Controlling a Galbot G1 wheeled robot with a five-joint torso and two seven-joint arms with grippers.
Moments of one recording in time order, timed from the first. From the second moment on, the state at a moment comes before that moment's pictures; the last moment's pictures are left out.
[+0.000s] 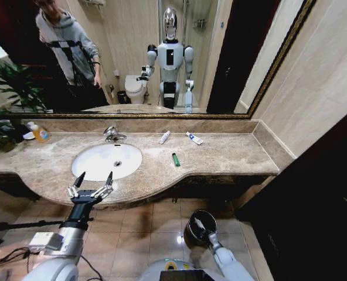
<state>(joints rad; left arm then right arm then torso) 1.84 -1.36 -0.82 -2.47 -0.37 0.04 0.05 -1.05 1.45 0.42 0.63 -0.20 0.16 -0.11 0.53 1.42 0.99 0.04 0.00</state>
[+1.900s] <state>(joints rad) 1.84 -1.36 -0.82 -2.47 -0.37 0.04 0.05 -1.39 1.40 0.45 1.29 -0.12 0.01 -0.12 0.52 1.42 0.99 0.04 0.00</state>
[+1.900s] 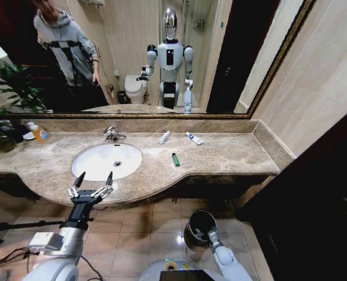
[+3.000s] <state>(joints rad) 1.84 -1.36 -0.82 -2.47 -0.37 0.04 0.05 -1.69 1.38 0.50 2.36 0.18 -0.24 -0.05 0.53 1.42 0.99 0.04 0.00</state>
